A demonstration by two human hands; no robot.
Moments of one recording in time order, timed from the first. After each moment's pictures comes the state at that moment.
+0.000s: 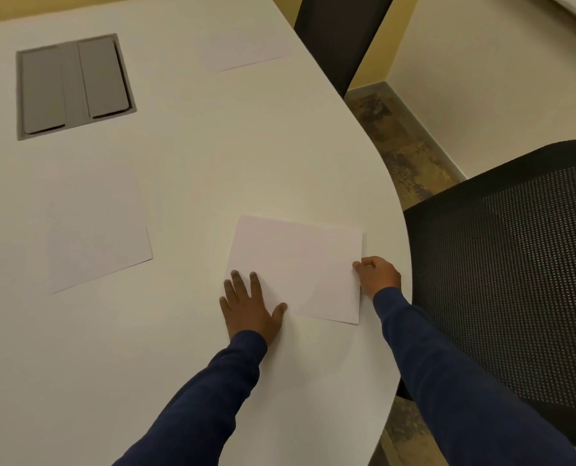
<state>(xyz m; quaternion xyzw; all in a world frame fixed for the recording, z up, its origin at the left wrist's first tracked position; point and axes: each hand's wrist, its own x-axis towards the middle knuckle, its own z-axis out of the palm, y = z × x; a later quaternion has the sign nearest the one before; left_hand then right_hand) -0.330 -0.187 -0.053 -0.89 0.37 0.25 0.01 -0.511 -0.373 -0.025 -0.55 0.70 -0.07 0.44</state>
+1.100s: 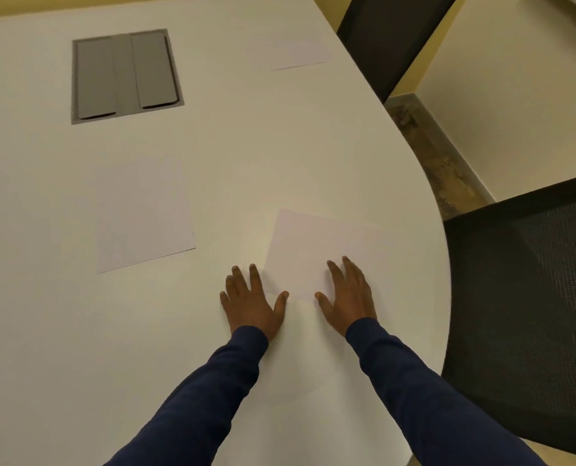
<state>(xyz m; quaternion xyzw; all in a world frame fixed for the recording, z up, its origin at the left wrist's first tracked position) -0.269 -0.145 -0.039 -0.92 0.33 0.21 -0.05 -0.424 -0.267 -0.034 -0.85 0.47 0.04 0.21</state>
